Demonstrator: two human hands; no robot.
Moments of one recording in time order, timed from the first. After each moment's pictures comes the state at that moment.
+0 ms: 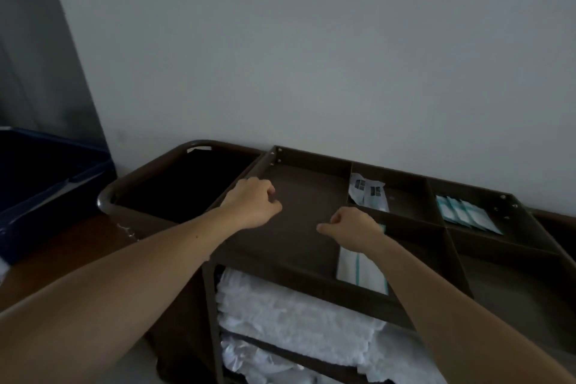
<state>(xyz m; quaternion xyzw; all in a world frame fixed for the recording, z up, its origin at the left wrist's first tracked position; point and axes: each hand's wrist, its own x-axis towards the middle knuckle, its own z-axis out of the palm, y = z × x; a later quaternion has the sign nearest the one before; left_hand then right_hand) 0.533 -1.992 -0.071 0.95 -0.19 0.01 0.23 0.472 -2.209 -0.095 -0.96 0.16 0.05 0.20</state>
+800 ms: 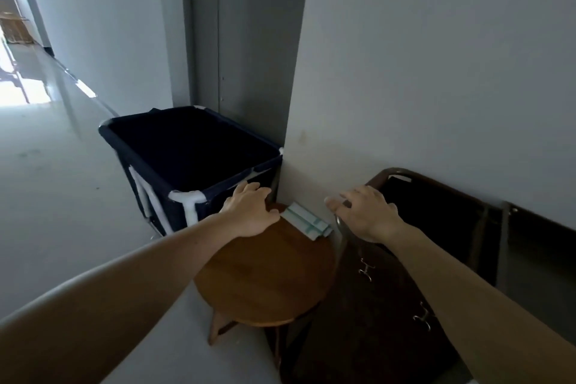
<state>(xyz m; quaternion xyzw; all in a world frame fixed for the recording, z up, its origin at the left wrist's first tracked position) 0.615 -1.497 -0.109 0.98 0.02 -0.01 0.19 0.642 -1.740 -0.070 -0.99 -0.11 0.03 0.09</state>
